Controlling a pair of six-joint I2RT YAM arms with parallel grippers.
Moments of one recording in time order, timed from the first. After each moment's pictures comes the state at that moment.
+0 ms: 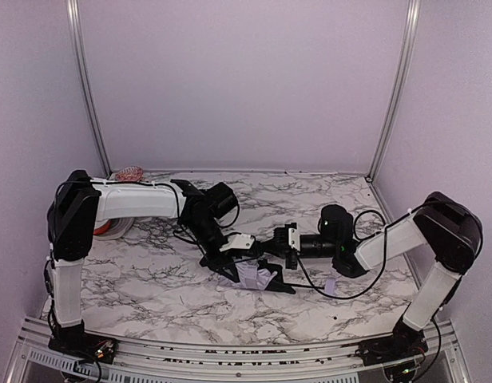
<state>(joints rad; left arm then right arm) -0.86 2.04 1.55 -0.84 0.65 0.97 0.68 1.70 0.62 0.93 -0.76 -0.57</state>
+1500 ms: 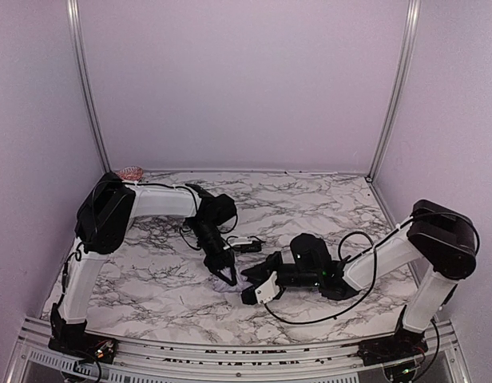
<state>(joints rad) -0.77 2.33 1.76 -1.06 0.76 0.69 0.97 1.73 0.59 0.72 -0.22 -1.27</state>
